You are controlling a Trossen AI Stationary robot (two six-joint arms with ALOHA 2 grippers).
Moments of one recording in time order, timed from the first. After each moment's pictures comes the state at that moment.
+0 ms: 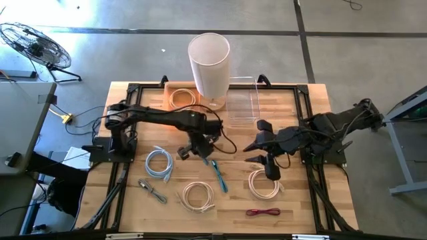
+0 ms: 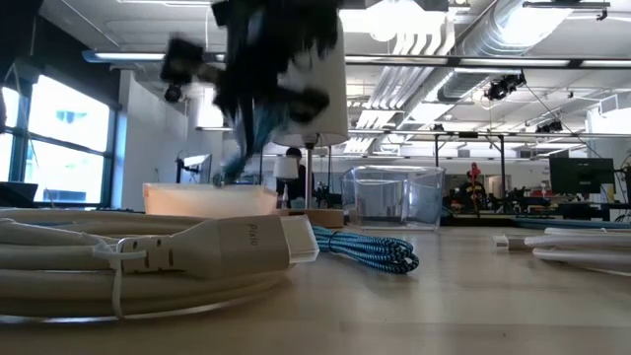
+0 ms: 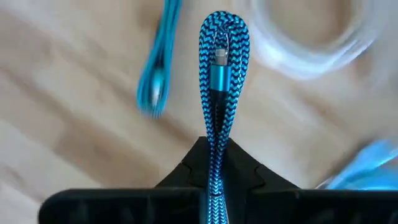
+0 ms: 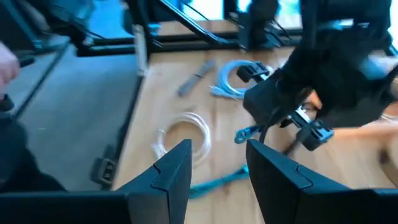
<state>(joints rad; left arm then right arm) 0.03 1.84 1.50 -1.01 0.36 0.95 0.41 1.30 1.48 -0.74 0.19 0.29</state>
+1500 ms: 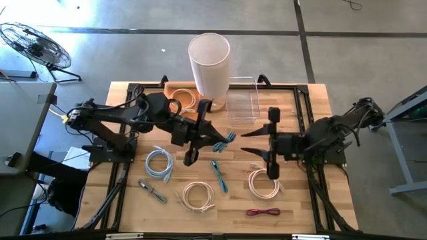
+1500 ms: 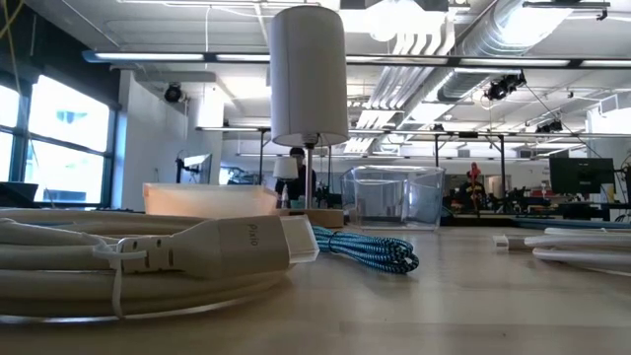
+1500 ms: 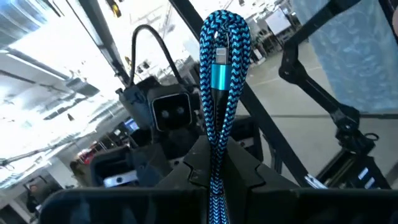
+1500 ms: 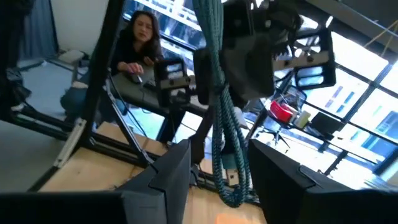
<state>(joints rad) -0.15 1.47 1.59 0.12 0.26 0.59 0.48 1.27 1.48 -0.24 0.51 -0.37</state>
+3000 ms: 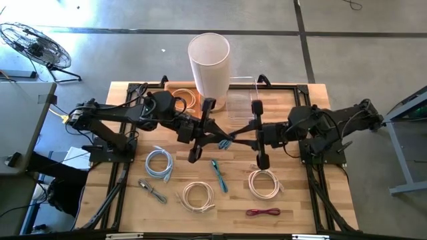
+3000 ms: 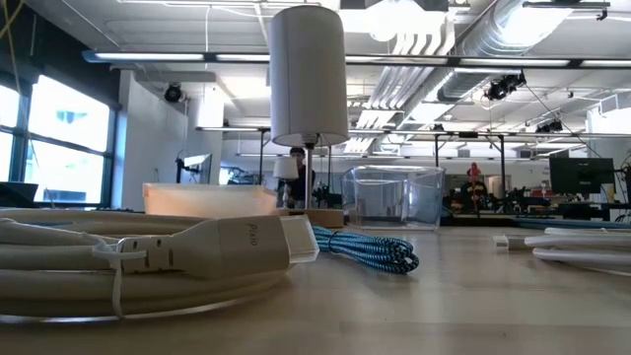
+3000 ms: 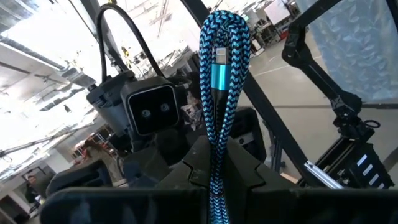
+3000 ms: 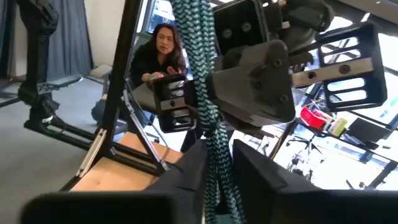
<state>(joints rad) -0.12 1.49 1.59 0.11 0.28 0.60 0.30 1.32 1.48 -0.18 0.18 -0.32</state>
